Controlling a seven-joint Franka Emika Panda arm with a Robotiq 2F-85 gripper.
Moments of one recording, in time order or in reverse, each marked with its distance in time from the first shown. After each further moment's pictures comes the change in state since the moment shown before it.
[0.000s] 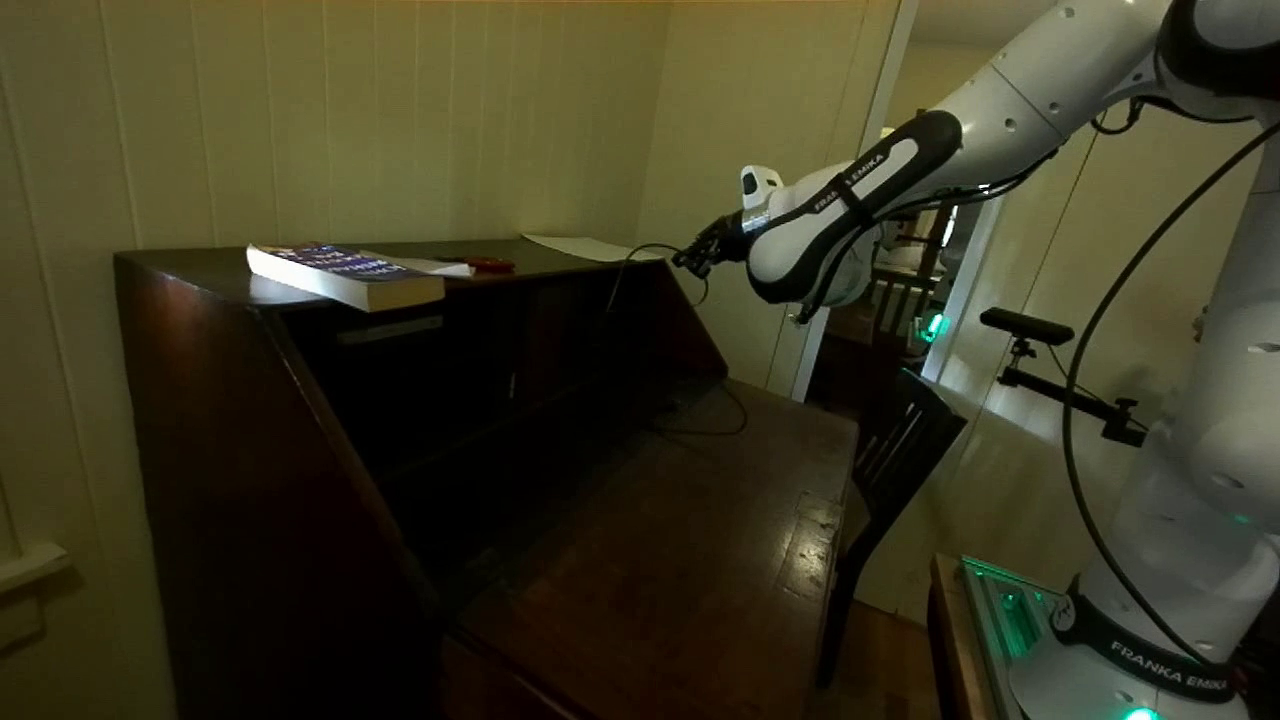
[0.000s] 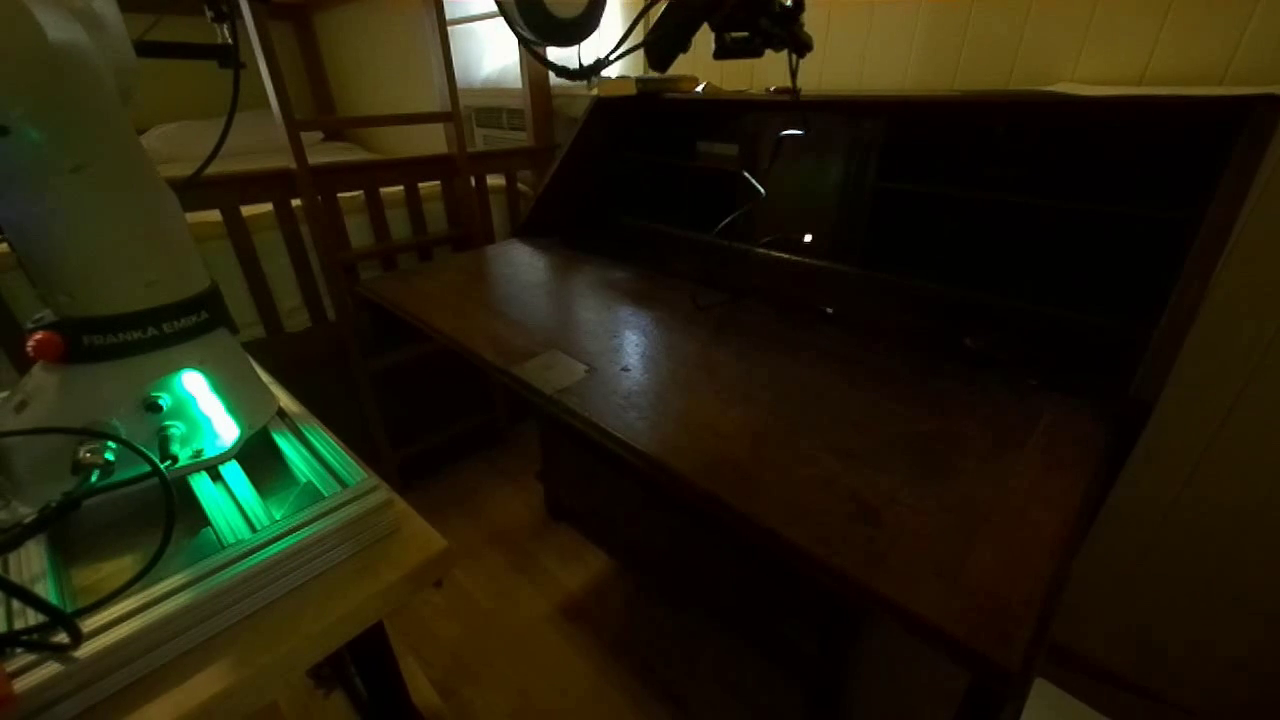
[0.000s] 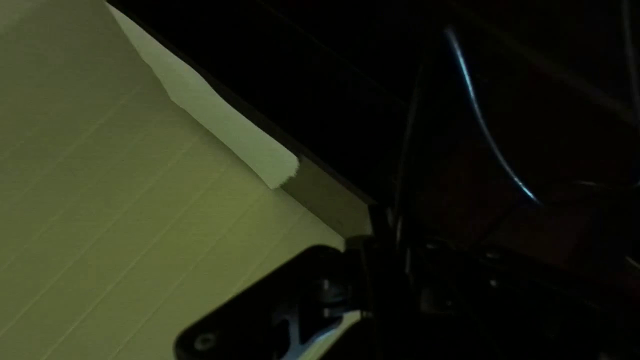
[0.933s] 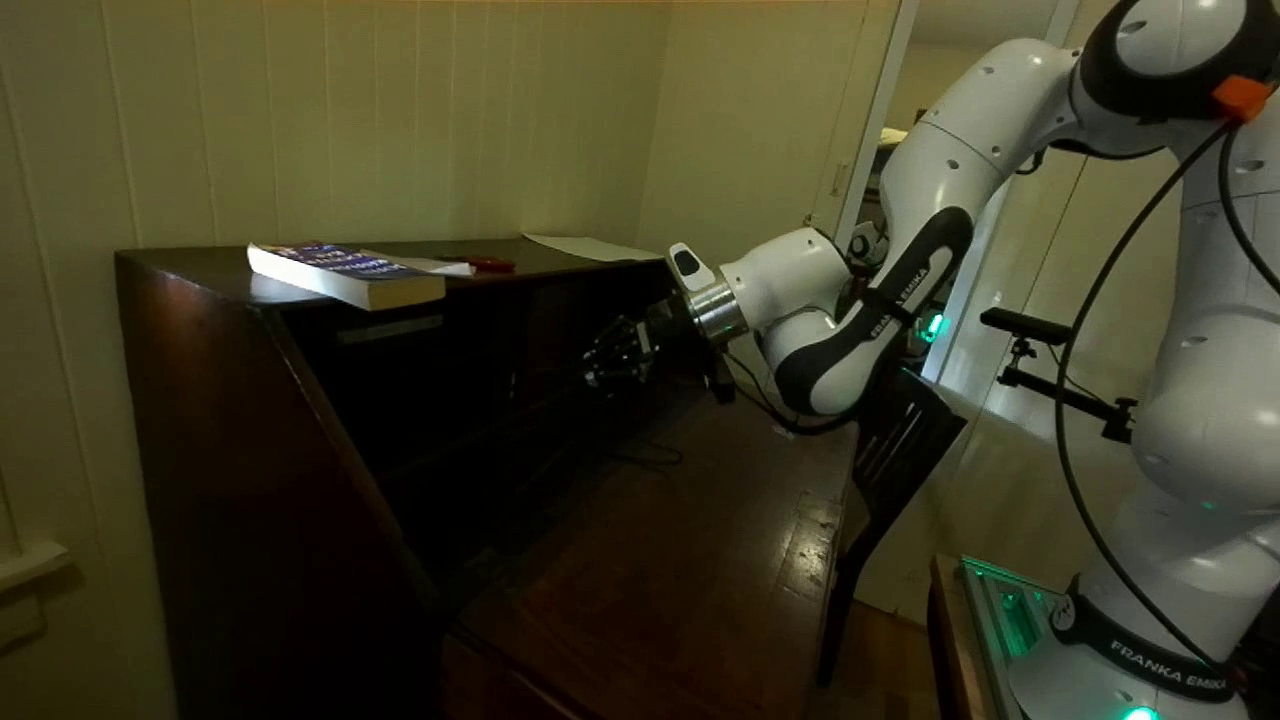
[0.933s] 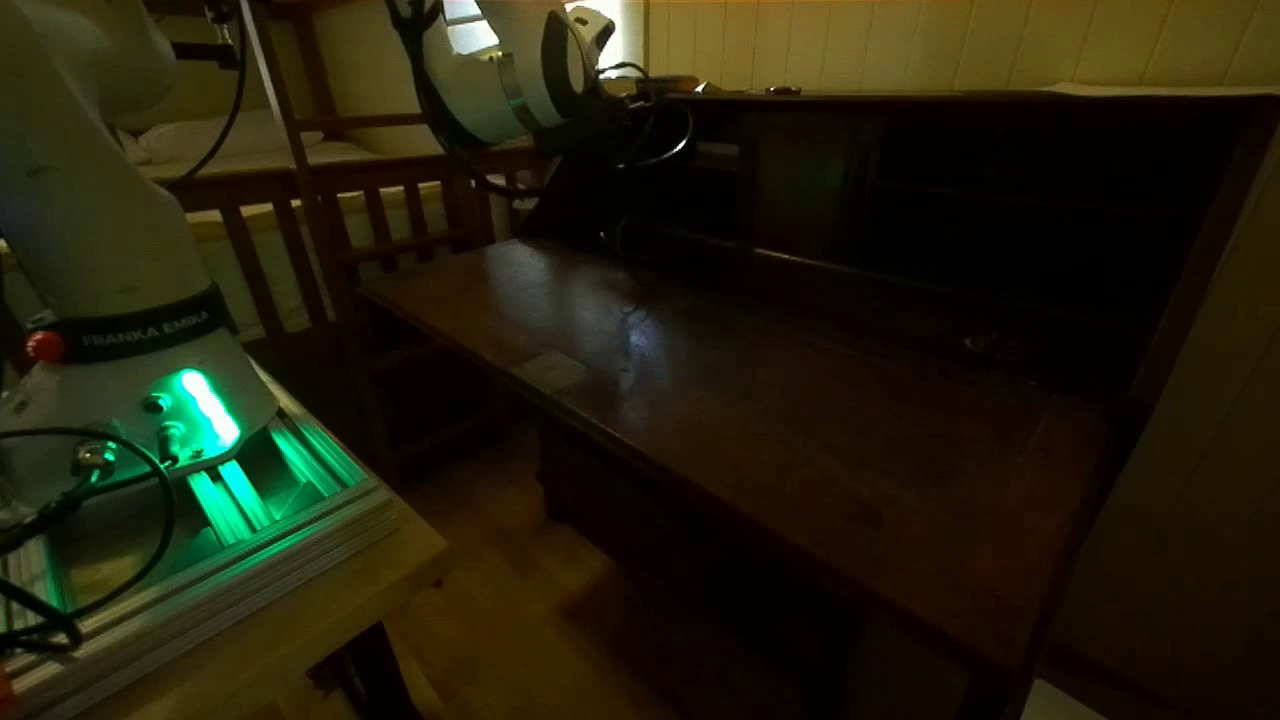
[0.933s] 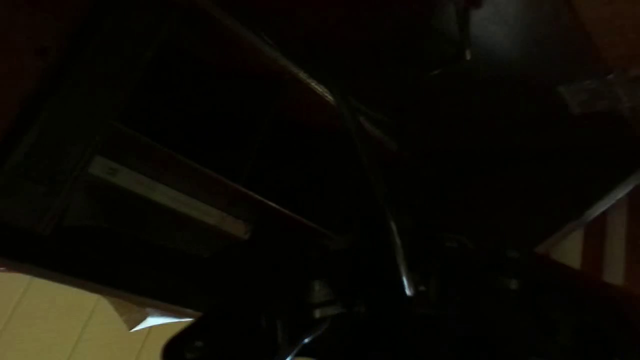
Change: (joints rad) arm -0.341 0.204 0.507 -0.035 -1.038 0.066 0.809
